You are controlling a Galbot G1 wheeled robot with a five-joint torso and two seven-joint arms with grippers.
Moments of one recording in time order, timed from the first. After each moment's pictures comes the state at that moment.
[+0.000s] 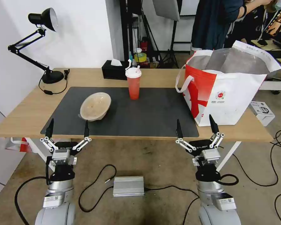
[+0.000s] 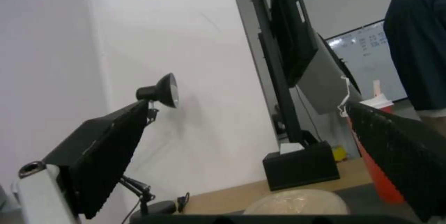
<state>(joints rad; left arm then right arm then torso) 1.64 -1.61 -0.76 -2.11 0.14 -0.63 0.05 -1.65 1.50 0.42 2.14 -0.17 0.60 0.05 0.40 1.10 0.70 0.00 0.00</state>
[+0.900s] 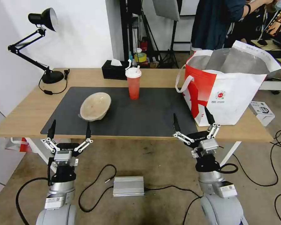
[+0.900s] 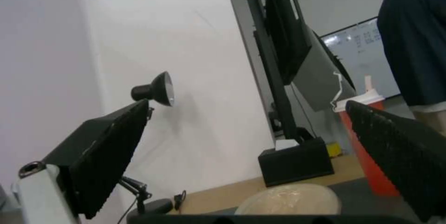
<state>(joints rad) 1.65 -1.61 -0.75 -2.11 0.16 -0.63 0.05 -1.55 1.42 0.41 2.15 -0.08 0.49 -0.02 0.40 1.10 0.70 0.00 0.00</state>
